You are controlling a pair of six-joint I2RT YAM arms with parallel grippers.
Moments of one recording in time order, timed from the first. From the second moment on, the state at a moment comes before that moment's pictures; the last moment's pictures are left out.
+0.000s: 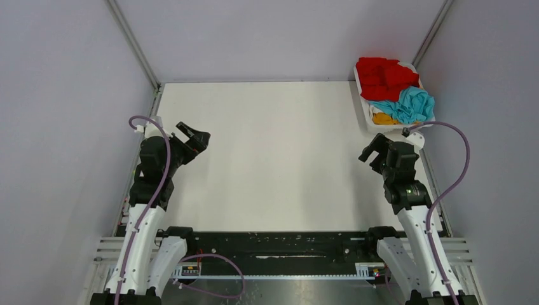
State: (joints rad) left arm -0.04 0.71 0.75 -0.37 0.09 -0.71; right arm 0.06 0.72 0.68 -0.59 0.24 0.50
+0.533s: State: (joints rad) left arm -0.04 0.75 0.77 -0.40 0.04 -0.70; right arm 0.06 1.09 1.02 -0.53 0.33 0.38
